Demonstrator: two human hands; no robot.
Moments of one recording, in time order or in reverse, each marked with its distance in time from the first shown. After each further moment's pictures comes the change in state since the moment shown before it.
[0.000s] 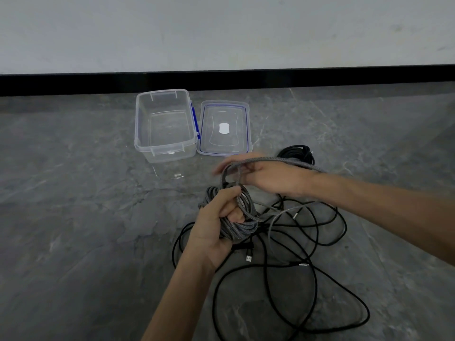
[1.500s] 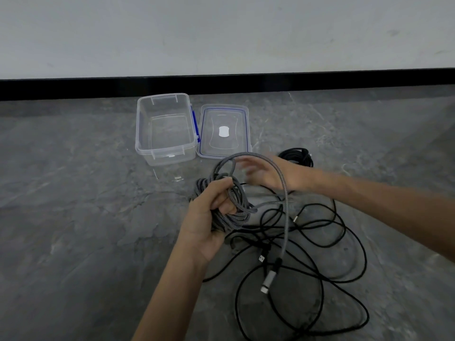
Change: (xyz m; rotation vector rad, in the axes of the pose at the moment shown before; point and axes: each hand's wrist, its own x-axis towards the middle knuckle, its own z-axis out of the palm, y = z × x) left_hand -0.007 0.022 0.013 0.023 -0.031 0.078; right_hand 0.000 0.029 -0.026 -0.250 0.041 0.084
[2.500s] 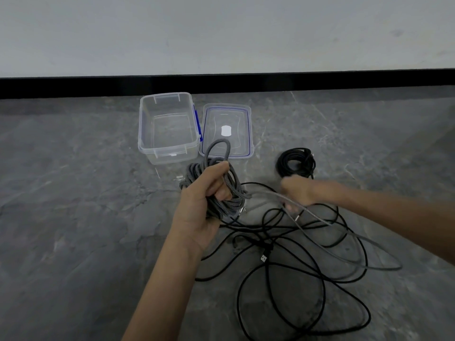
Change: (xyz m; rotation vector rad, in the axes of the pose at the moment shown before) left_hand 0.000 0.020 0.005 0.096 0.002 0.122; right_hand -0.022 0.044 -0.002 -0.402 -0.098 0.456
